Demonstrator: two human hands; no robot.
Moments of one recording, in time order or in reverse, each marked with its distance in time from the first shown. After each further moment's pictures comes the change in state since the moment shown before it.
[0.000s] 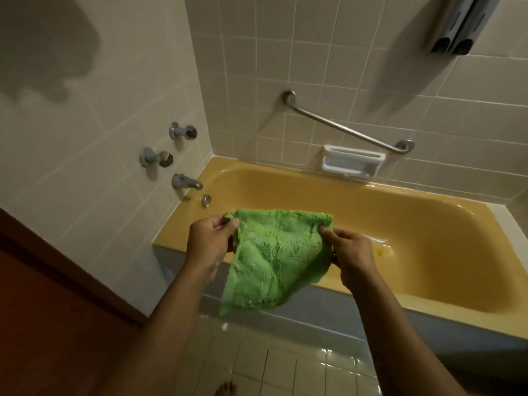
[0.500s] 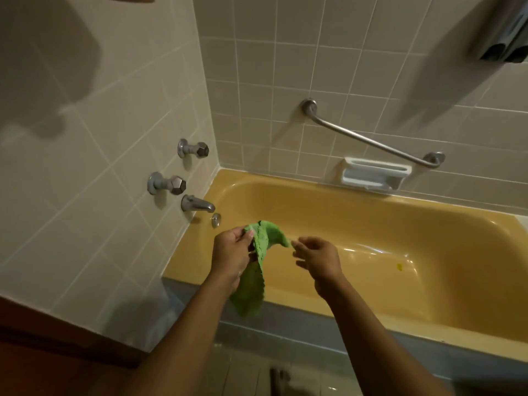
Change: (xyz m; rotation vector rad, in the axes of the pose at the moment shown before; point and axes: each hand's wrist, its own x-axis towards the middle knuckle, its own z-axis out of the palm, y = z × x) left_hand 0.157 0.010 -0.021 -0.075 -0.104 -0.135; right_hand 0.101 0.016 0.184 -0.207 -0.041 -0.012
